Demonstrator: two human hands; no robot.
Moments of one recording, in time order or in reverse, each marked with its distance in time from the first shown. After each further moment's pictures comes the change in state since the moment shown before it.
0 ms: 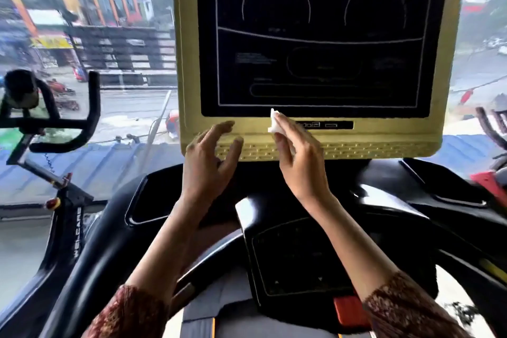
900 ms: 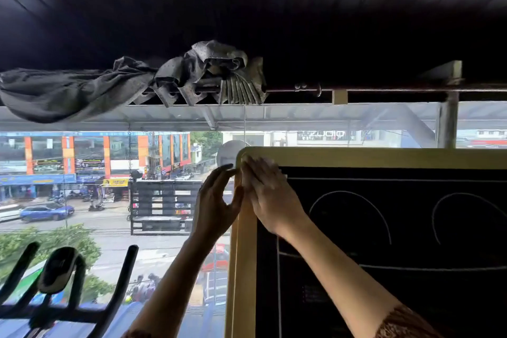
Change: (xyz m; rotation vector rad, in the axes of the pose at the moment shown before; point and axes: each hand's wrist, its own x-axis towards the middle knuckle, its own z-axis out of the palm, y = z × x) left_hand 0.342 -0.090 -0.034 0.160 0.297 0.447; right_hand 0.338 0.016 0.156 -0.508 -0.129 -0.468
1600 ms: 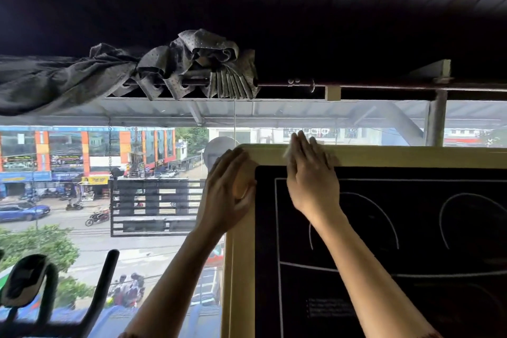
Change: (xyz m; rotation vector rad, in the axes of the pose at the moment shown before) left_hand 0.019 -0.004 0.026 -0.072 -0.021 0.128; right_hand 0.008 0.048 -0.028 -0.126 -0.052 0.485
